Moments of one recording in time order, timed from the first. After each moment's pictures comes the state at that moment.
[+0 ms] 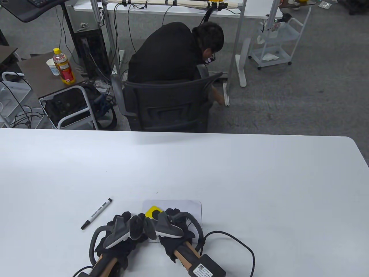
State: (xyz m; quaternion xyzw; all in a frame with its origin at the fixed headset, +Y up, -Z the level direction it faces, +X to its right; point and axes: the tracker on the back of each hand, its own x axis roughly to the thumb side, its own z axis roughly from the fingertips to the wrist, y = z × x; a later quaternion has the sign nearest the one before) left_hand -0.207 -0.809 -0.284 -0.21 -0.03 -0.03 0.98; right_hand -0.062 -0.787 -0.312 -0.21 -0.16 -0.96 0.10
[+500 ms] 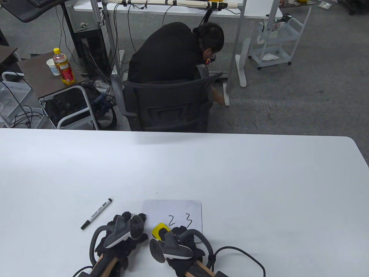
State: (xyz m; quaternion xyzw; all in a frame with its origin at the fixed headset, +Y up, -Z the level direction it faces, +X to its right) left_hand -0.206 -0.809 -0.284 -0.22 -0.03 -0.03 0.97; right_hand -0.035 -0.783 -0.245 -0.27 -0.16 -0.94 0.12
